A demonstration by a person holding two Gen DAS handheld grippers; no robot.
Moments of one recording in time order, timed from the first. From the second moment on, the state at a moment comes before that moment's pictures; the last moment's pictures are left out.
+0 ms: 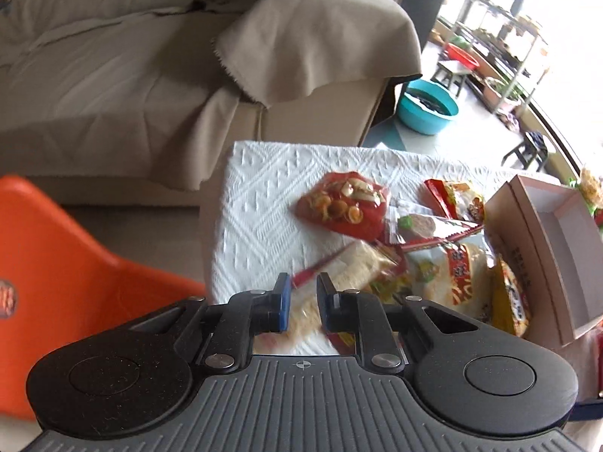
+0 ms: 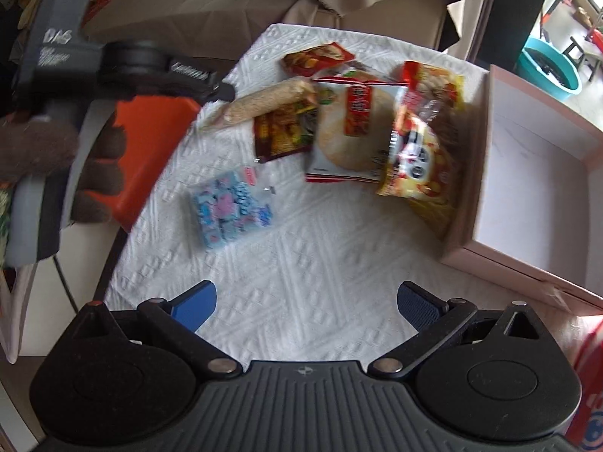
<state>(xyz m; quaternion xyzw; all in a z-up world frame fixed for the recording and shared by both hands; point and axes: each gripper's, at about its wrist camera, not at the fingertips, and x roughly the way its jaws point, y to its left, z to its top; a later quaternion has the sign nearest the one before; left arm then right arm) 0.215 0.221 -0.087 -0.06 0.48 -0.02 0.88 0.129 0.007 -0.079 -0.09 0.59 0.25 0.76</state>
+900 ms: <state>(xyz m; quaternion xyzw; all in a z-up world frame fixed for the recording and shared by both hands) 0.263 0.172 -0.131 0.01 0.60 -0.02 0.80 0.168 0.023 -0.150 -0.11 0.61 0.23 0.75</state>
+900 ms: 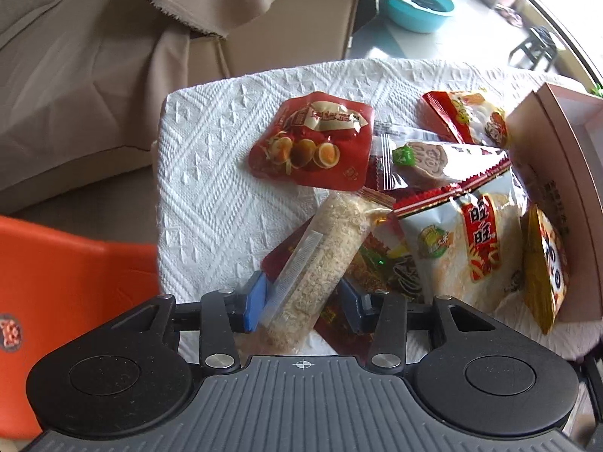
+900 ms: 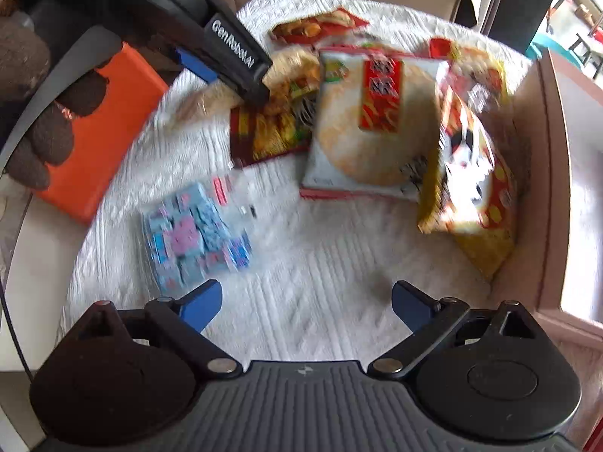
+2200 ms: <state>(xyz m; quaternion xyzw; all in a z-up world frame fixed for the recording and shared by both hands) -0.014 0.148 -0.130 -0.31 0.56 0.25 0.73 0.164 0.142 -0.157 -0.24 0.55 0.39 0.70</state>
